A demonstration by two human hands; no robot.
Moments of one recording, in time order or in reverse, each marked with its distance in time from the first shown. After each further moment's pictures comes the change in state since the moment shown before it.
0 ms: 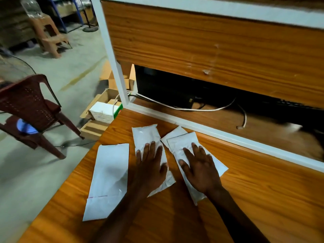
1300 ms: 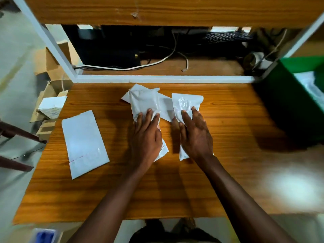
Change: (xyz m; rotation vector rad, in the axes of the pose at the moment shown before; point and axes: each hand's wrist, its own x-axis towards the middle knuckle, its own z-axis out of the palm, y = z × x) left_hand -0.117 0.088 -0.027 -0.336 0.221 0.276; right_hand -0.183 -0.005 -0.006 0.088 0.449 0.348
